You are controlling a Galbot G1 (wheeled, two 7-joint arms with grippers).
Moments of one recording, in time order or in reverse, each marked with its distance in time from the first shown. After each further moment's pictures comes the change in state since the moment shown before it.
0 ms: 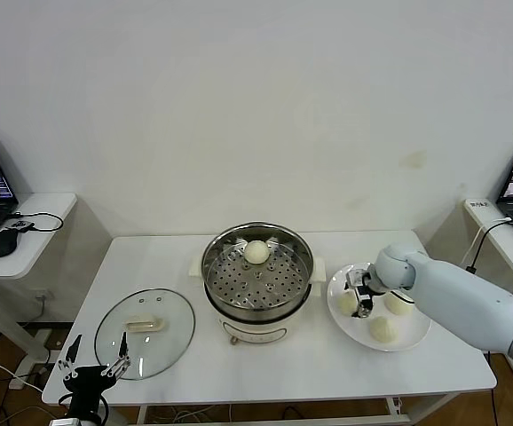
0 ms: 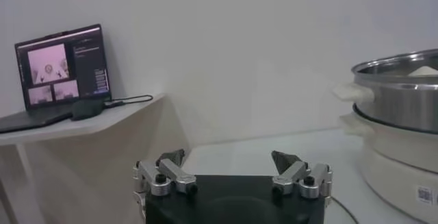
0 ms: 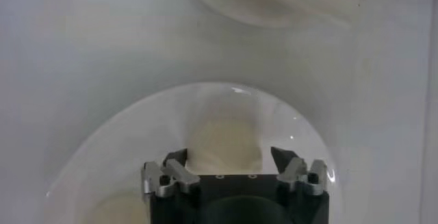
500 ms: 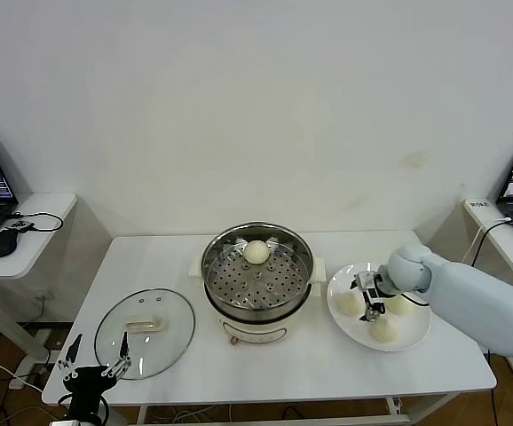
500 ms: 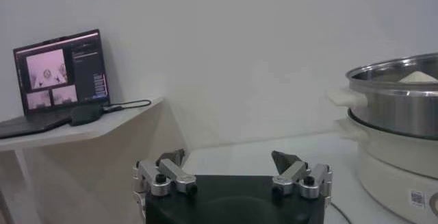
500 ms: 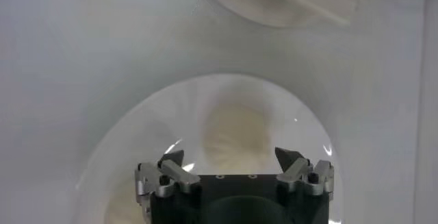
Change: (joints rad) left arm 0.012 -0.002 0.001 -0.021 0.008 0.000 0.000; right arm 0.002 -0.049 -0.007 0.066 0.026 0.011 0.027
